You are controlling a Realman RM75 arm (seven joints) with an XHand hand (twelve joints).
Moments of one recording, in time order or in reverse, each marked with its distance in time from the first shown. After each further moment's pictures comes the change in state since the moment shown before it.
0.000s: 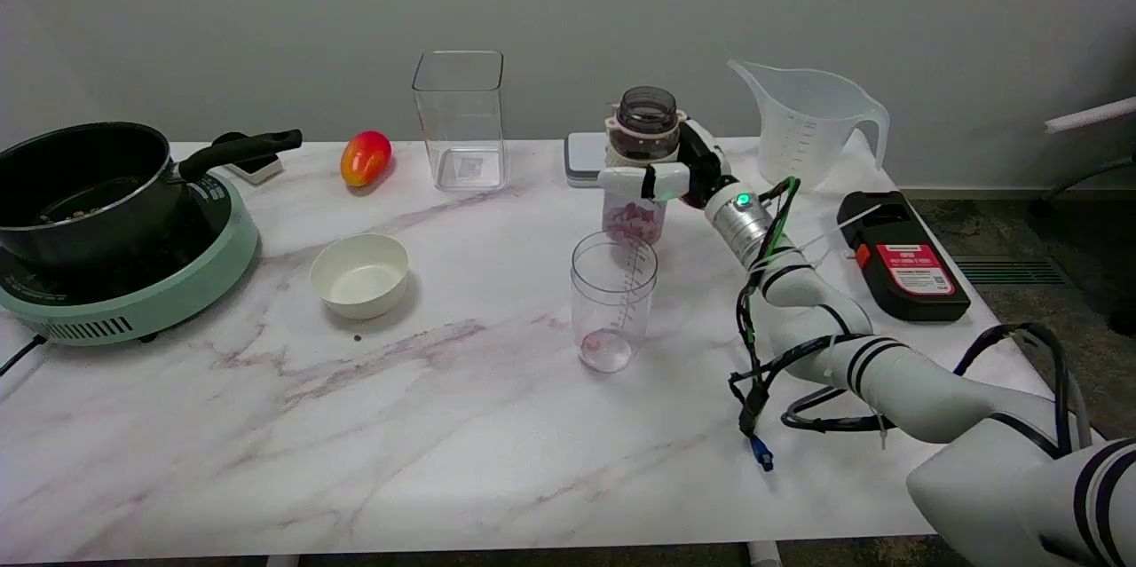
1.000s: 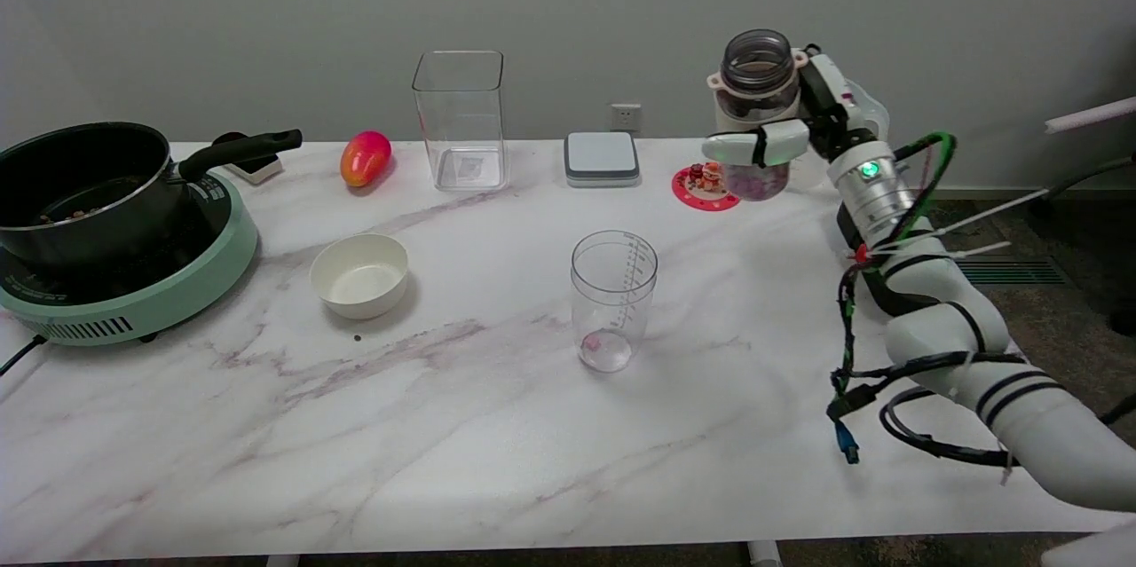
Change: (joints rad) arm -0.336 0.191 0.331 0.540 -0.003 -0.050 -0.288
